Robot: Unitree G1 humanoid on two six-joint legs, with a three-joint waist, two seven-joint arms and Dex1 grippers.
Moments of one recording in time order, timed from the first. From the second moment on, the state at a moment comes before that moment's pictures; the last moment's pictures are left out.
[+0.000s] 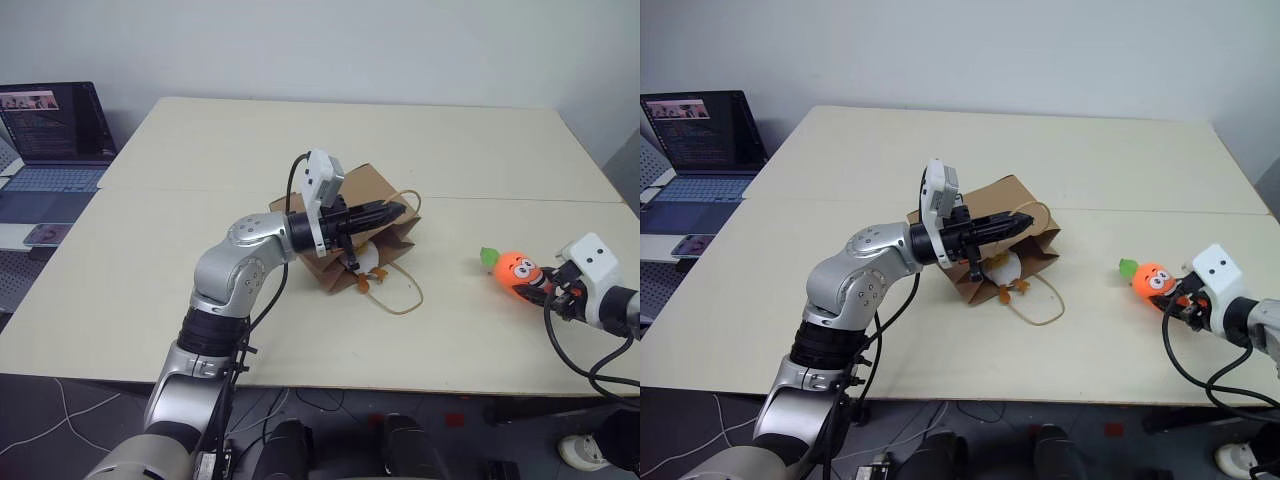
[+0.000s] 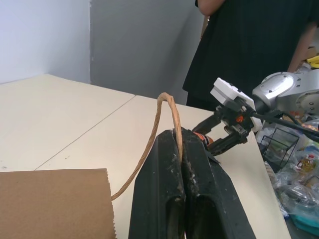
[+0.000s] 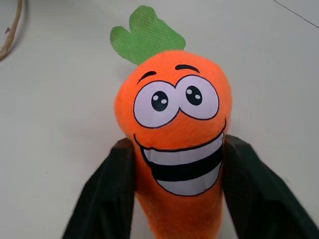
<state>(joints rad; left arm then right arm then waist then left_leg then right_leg) -0.72 0.28 -0.11 -0.04 -0.55 0.58 -0.89 -0.05 -0.98 -0.29 -0.23 0.31 0.67 0.85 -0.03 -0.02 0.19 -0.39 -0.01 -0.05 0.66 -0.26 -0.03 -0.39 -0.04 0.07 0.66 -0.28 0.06</state>
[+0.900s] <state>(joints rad) -0.73 0.30 -0.11 -0.03 -0.55 0.58 -0.91 -0.30 -0.51 0.22 -0.36 0.25 0.73 0.56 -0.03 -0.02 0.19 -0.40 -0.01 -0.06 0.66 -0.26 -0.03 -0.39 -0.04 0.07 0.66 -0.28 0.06</state>
